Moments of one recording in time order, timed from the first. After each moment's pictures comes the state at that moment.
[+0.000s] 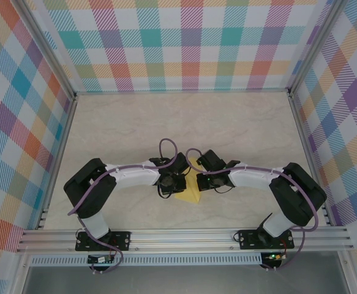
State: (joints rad) left arm -0.91 1.73 0.98 -0.52 0.06 -1.02; right arm 0.76 1.55 0.73 -0.32 -0.10 0.50
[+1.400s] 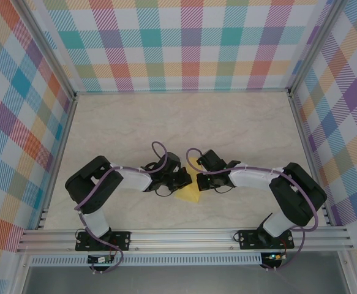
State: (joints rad) left arm -0.80 1.76 0.73 0.22 0.32 -1.15; right arm 0.76 1.55 0.72 -0.30 -0.11 0.50
